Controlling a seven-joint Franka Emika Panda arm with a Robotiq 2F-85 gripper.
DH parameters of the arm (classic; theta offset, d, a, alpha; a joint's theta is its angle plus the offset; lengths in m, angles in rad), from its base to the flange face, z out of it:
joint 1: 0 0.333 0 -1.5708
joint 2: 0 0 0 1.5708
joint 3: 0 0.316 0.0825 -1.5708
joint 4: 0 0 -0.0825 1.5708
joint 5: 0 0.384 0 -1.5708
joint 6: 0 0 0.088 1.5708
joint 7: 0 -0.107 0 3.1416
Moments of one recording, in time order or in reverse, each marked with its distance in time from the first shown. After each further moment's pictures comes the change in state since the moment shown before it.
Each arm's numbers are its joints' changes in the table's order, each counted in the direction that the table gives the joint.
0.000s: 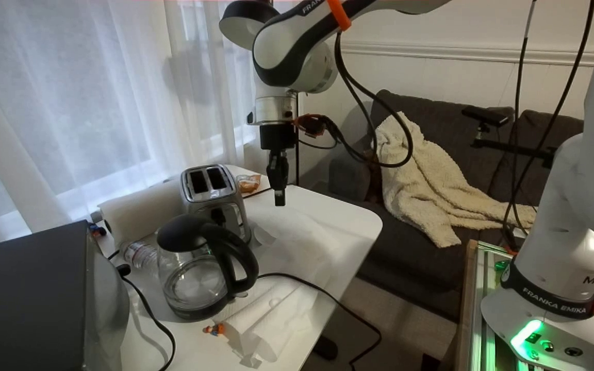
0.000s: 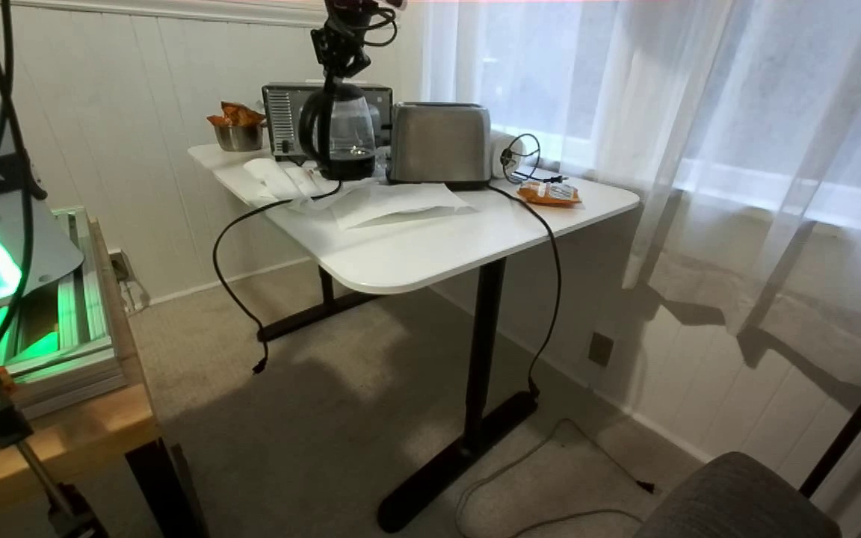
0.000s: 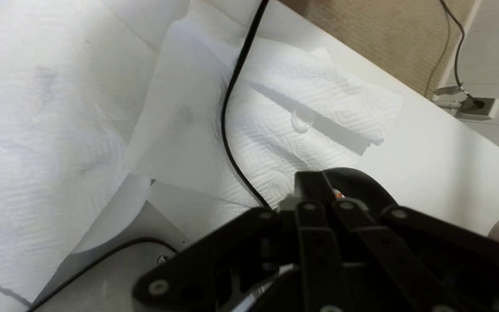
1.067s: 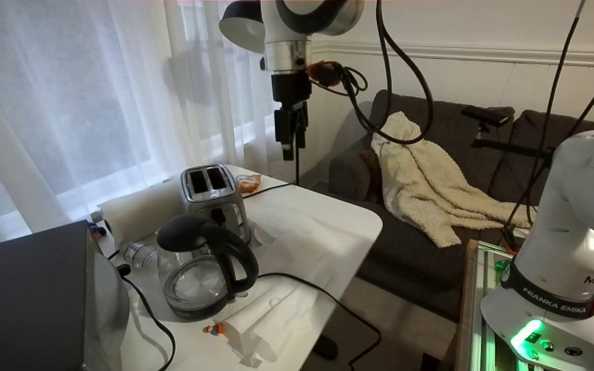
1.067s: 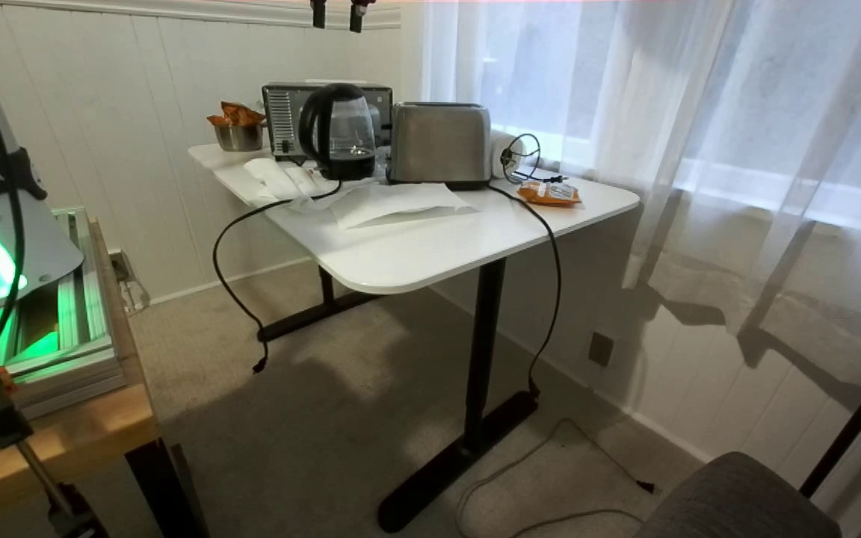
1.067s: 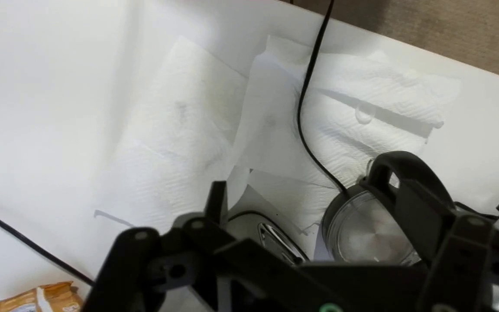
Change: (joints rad) arm 0.018 -0.211 -0.015 0.001 -0.259 0.090 -0.313
